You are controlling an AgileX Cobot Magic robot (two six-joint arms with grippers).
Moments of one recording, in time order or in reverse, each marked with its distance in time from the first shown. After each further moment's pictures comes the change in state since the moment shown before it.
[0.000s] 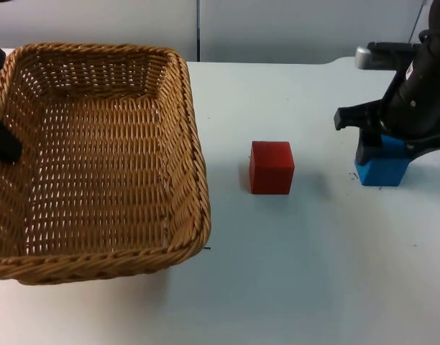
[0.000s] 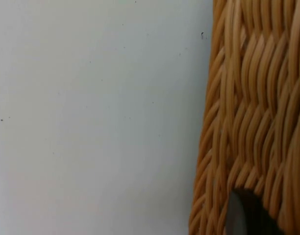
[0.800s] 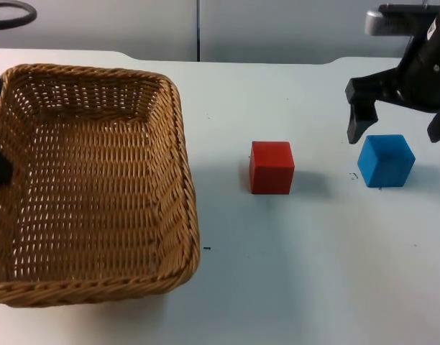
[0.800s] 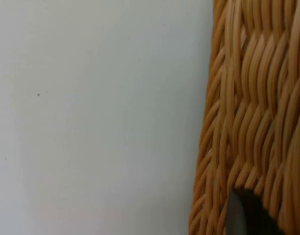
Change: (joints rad) right arm 0.016 -0.133 0.016 0.026 0.114 -0.074; left arm 0.000 -0.011 0.057 0.042 -0.057 -0.006
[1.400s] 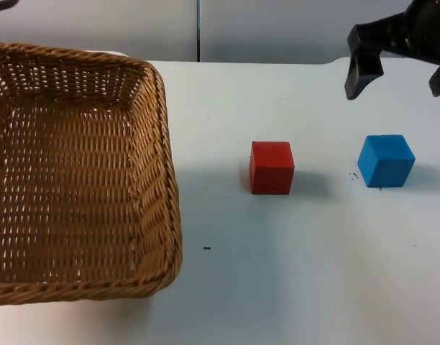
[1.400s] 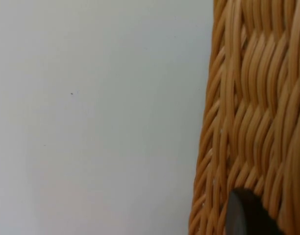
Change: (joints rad) right arm 0.050 -0.153 0.000 0.000 0.037 -0.026; left arm 0.000 -0.113 0.035 0.089 -0.036 -0.074
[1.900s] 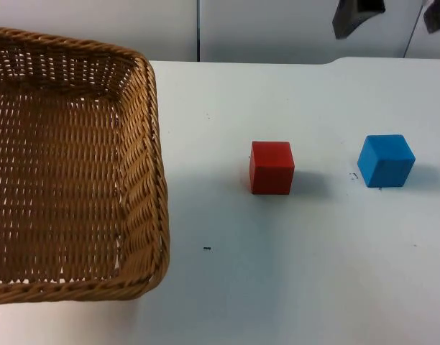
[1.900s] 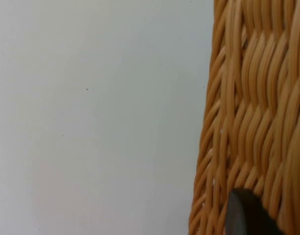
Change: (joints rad) right arm 0.087 -0.156 0.001 -0.012 0.003 -0.016; left arm 0.000 -0.099 0.014 0.084 0.005 -0.074
